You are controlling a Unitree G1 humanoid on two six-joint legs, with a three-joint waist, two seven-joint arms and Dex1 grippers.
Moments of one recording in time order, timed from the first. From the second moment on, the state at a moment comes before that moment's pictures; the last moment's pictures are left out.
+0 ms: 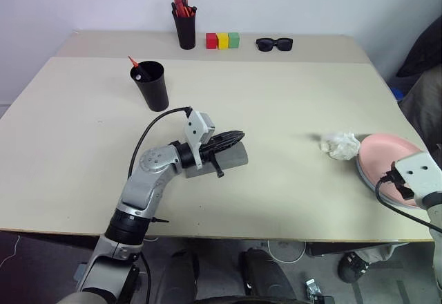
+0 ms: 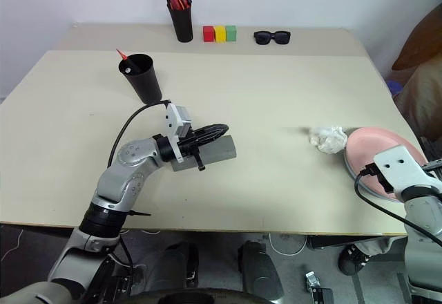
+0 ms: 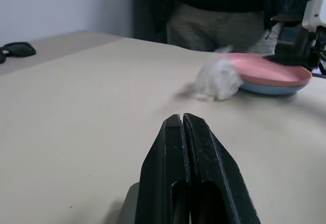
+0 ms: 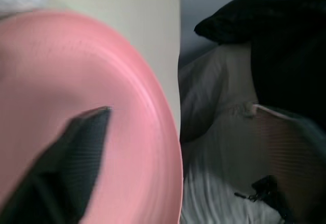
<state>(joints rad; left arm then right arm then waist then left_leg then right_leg) -0.42 0.26 -0.18 -0.06 -0.34 0.28 -0.80 0.25 -0.65 -0.47 -0.30 -0.31 0.30 0.24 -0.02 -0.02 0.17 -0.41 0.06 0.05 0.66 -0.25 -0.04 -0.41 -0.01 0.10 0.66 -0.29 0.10</state>
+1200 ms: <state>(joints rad) -0.32 0.32 -0.15 -0.18 -0.34 0.33 -0.74 -0.07 -0.78 -0.02 0.05 -0.45 0.00 0.29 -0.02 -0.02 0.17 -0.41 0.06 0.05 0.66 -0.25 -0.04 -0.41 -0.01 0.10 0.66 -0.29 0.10</state>
